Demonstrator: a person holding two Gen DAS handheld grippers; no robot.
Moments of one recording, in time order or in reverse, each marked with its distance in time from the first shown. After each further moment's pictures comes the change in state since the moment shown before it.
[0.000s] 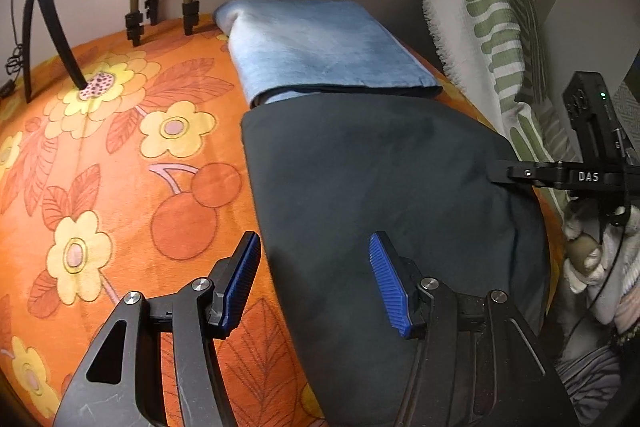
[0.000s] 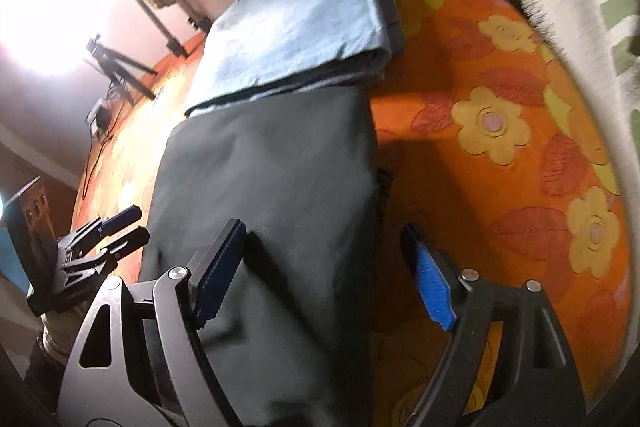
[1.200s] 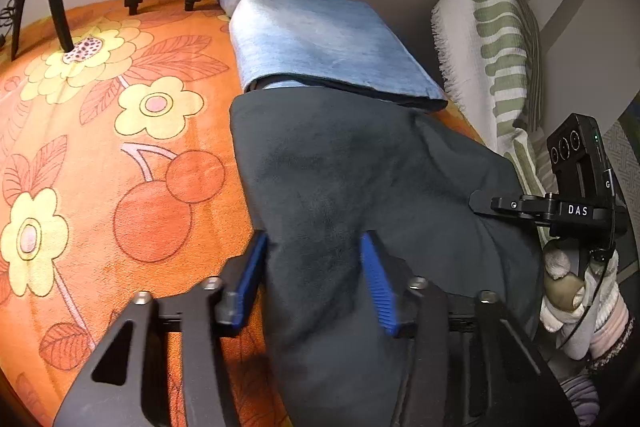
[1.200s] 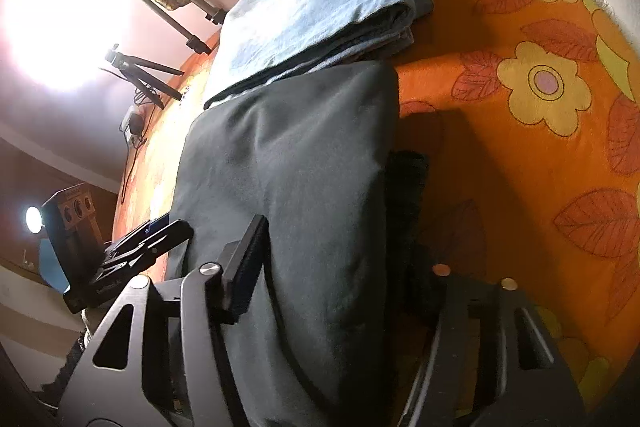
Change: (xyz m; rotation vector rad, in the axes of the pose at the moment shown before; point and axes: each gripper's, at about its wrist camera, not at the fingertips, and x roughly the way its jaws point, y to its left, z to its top) left arm 0.022 0.012 0.000 -0.118 -0.015 -0.085; right arm 0.023 -0.017 -0.005 0.082 0.027 0.193
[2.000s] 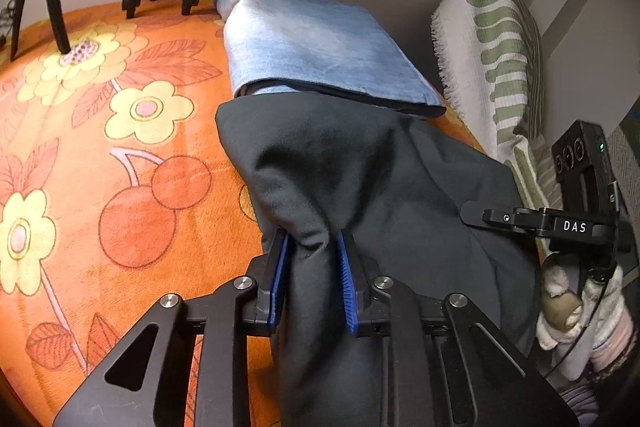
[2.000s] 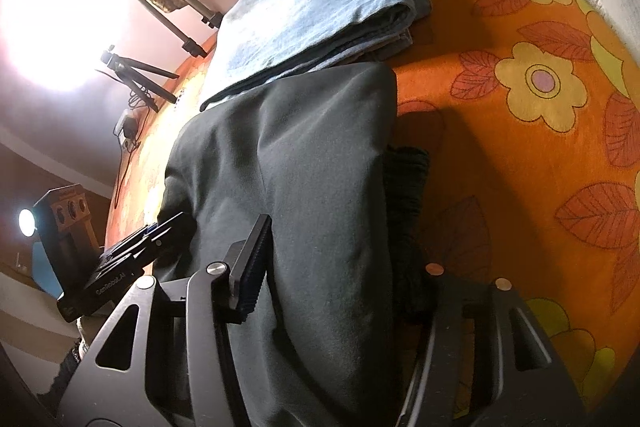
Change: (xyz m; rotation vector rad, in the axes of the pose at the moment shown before) left arm 0.006 -0.007 0.002 0.003 -0.035 0.013; right arm 0.004 0.007 -0.002 -0.012 -0.029 -0.057
